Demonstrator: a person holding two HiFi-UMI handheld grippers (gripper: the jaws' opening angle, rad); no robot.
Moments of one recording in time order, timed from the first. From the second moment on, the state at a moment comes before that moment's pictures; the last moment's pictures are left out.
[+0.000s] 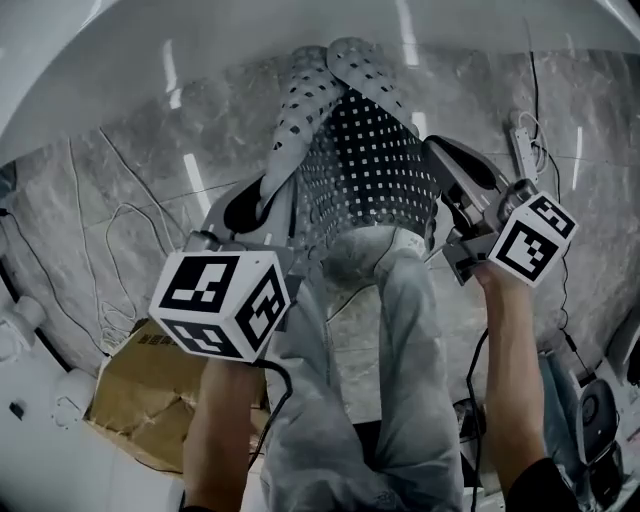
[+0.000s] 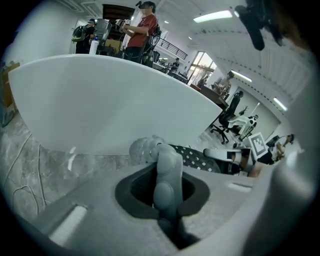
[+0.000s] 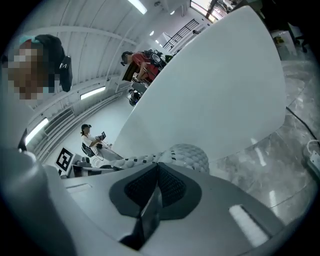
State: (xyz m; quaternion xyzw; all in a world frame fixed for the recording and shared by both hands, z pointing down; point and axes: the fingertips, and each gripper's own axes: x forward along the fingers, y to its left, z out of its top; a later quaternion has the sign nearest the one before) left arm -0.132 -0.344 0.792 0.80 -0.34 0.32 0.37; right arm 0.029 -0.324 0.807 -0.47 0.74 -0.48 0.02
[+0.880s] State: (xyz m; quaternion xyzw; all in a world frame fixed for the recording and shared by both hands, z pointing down) left arm -0.164 -0.400 0.948 0.78 -0.37 0.32 0.39; right arm 0.016 -0.373 0.951 -0.45 0.74 -0.50 -0.01
